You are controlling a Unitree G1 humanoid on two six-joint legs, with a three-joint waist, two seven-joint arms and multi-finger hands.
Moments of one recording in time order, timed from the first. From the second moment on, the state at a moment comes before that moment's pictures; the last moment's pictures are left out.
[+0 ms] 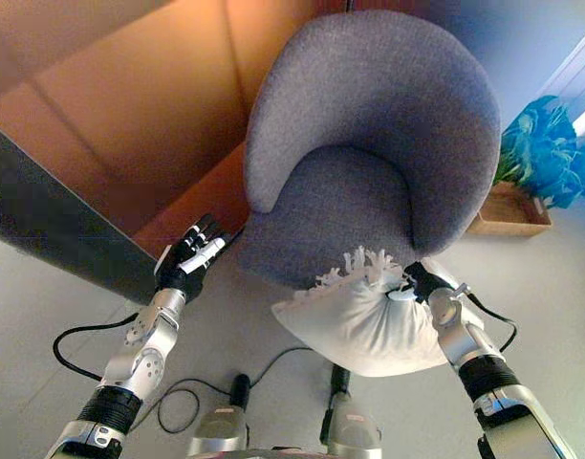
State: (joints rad) left arm -0.17 0.36 -0.12 0.35 -0.70 -0.12 0.03; right arm -0.33 -0.62 0.30 0.50 -0.29 0.33 0.11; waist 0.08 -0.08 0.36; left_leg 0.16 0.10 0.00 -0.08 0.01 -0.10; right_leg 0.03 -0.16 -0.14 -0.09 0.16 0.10
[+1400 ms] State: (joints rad) left arm -0.03 0.40 -0.21 0.40 -0.71 -0.10 -0.11; right arm -0.80 -0.79 0.47 1.03 -0.23 0.35 0.16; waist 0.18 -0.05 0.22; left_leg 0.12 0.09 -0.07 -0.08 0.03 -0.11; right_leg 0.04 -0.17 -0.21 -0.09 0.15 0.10
